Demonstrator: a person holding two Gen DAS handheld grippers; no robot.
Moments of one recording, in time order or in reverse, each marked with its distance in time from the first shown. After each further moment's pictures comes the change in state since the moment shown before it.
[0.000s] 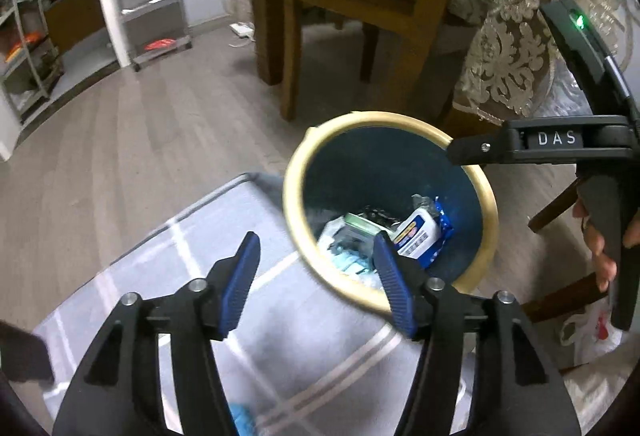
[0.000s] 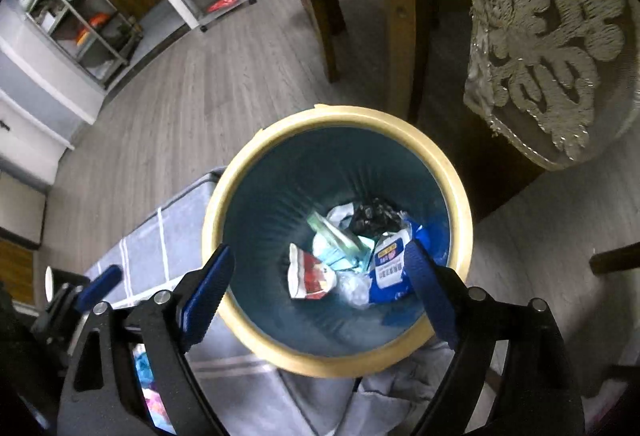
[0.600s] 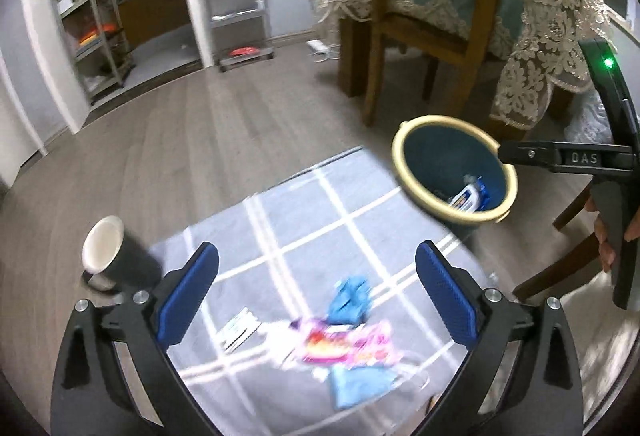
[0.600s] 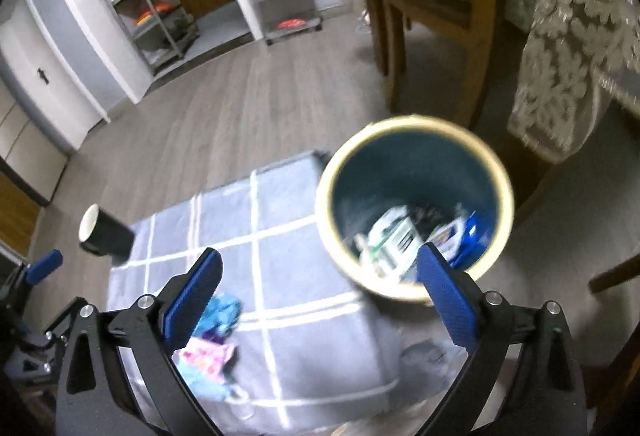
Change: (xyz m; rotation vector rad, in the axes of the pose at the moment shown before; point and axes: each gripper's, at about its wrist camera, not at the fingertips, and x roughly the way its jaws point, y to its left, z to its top) left arm -0.170 0.086 -0.099 -0.093 -0.063 0.193; right arm -0.068 0.113 -0.101 -0.159 -0.115 0.079
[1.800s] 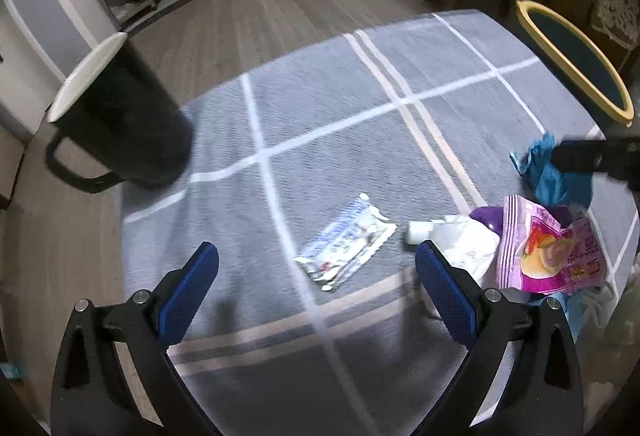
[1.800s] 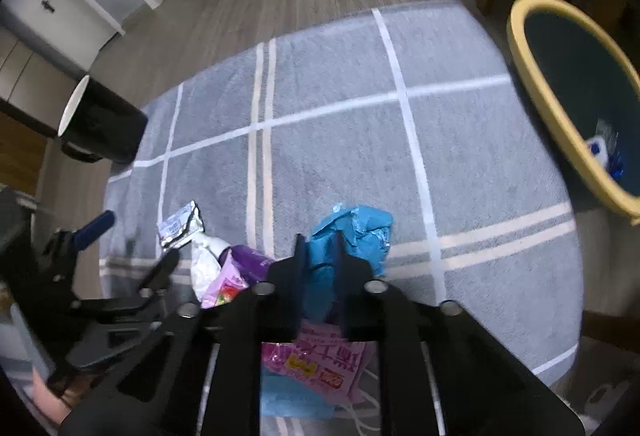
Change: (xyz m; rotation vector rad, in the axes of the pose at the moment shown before) left arm 0.140 0.095 -0.116 -0.038 0.276 0.138; right arm 0.143 0.128 -0.073 -0.099 0.268 0.039
